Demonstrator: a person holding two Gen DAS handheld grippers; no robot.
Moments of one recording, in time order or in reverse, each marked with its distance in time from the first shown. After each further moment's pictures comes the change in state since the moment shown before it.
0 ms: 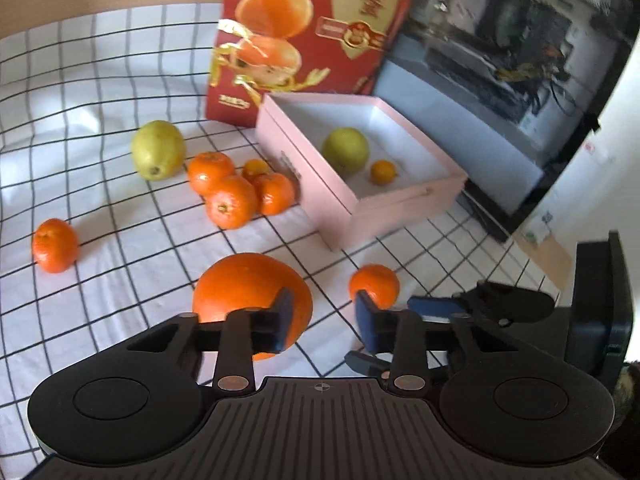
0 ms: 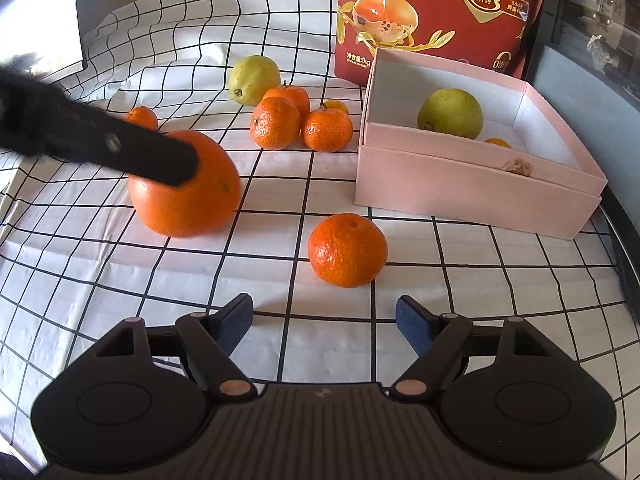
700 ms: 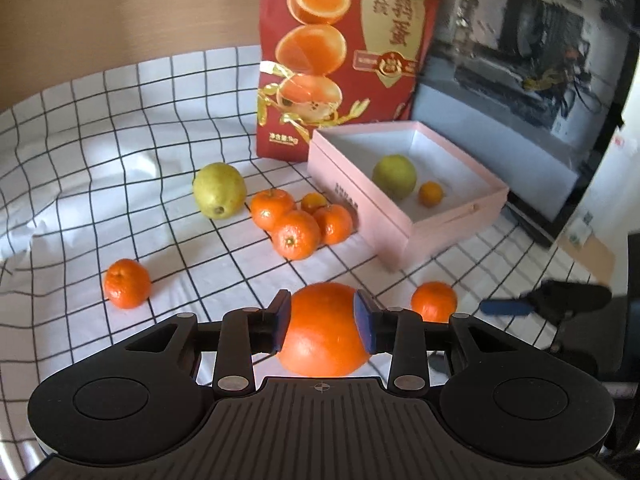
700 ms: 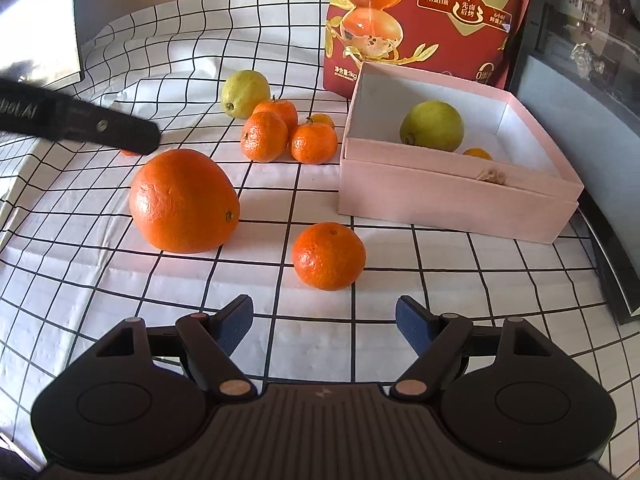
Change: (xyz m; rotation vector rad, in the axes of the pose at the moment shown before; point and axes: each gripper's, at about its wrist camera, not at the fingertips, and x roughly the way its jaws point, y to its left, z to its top) left arm -0.025 0.013 0.004 0.079 -0.078 0.159; right arm -0.015 -0.007 0.003 0.004 -0.027 -0.021
